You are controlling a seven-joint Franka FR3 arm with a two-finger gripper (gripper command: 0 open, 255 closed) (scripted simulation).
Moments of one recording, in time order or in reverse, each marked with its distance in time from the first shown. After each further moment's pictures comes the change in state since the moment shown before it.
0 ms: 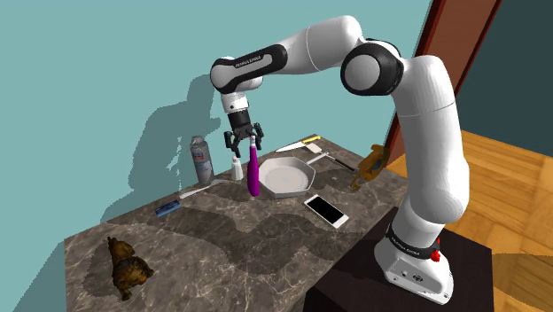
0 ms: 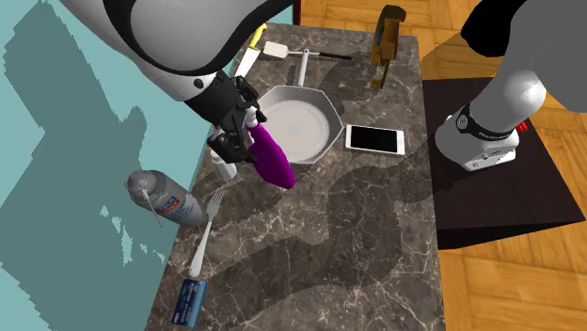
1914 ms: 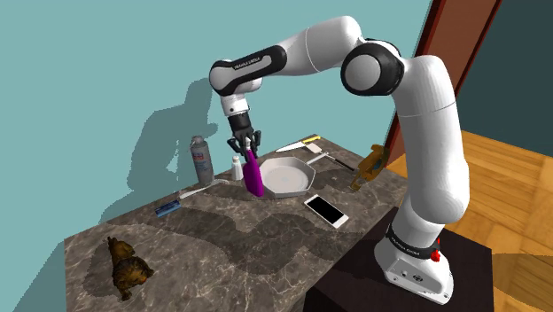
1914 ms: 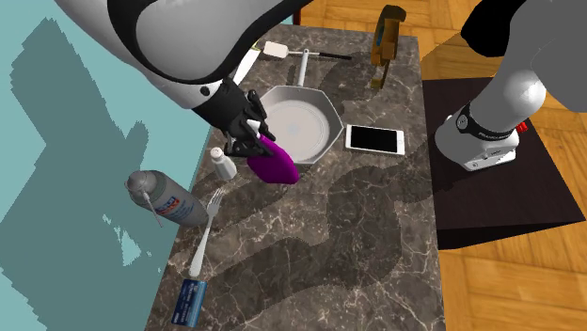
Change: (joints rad) arm 0.013 -0.002 -0.002 -0.017 0.013 -0.031 0.010
